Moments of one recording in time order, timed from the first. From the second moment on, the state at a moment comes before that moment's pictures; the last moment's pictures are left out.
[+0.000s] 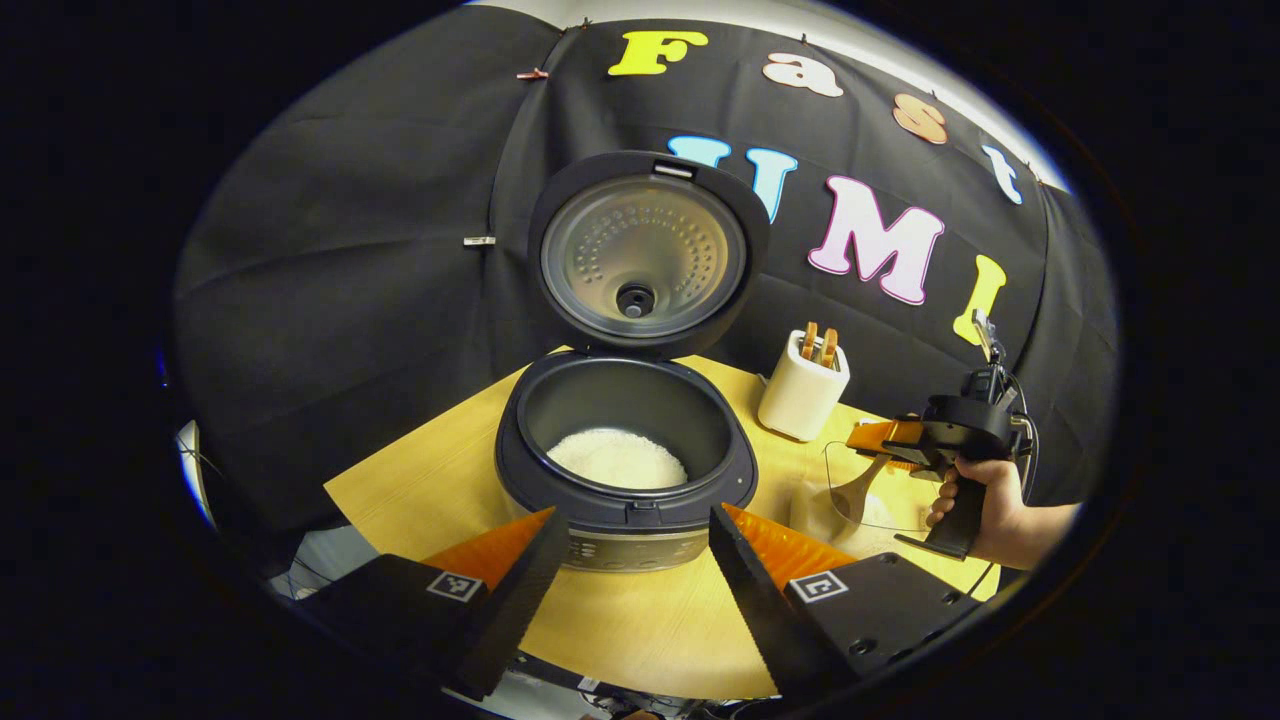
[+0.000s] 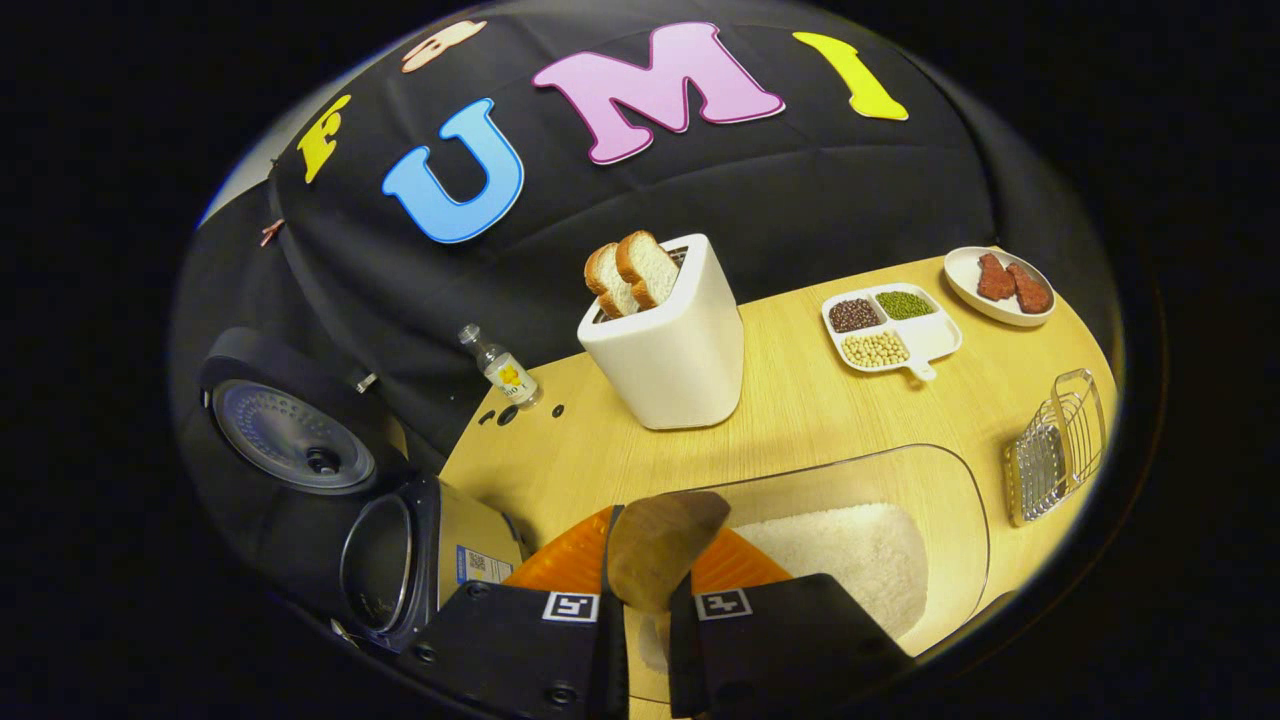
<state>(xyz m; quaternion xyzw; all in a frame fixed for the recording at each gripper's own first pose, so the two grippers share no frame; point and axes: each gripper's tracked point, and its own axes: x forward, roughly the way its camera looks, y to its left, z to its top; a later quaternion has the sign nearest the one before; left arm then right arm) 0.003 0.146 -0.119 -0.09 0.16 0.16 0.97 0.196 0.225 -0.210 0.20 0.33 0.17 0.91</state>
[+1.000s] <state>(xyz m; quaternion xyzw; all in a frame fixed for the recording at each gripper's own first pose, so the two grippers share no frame) 0.004 0.152 -0.098 -0.08 0.13 0.14 0.98 0.200 0.096 -0.147 0.45 0.29 0.01 0.85</state>
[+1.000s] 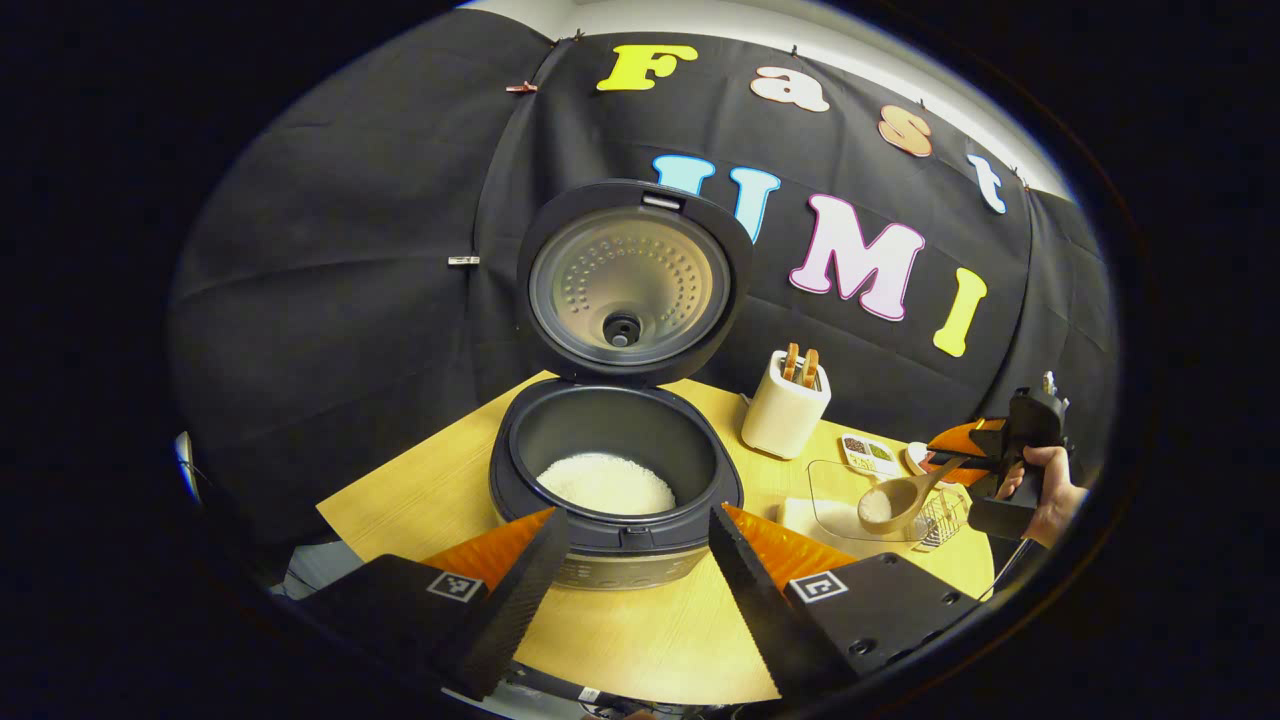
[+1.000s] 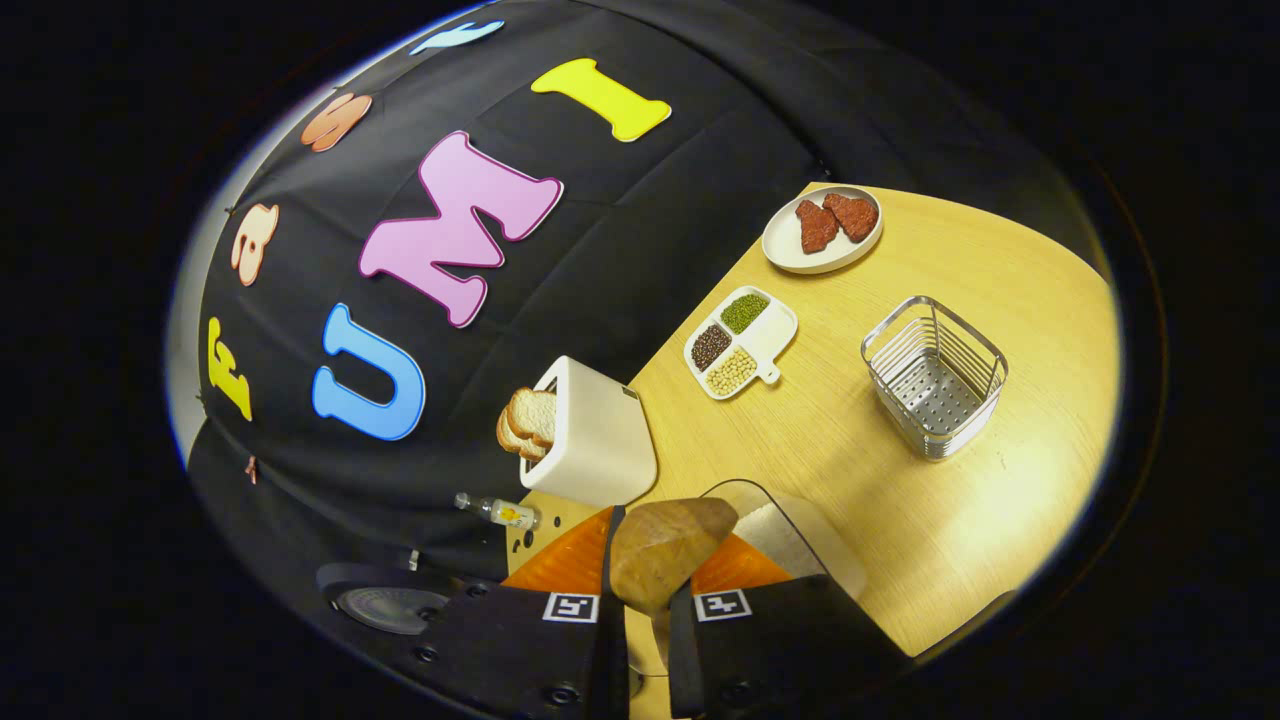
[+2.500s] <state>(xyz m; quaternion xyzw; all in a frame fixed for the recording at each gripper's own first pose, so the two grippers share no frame) -0.034 0.253 -0.095 -0.11 0.10 0.22 0.96 0.156 0.428 -0.027 0.22 0.19 0.32 0.90</state>
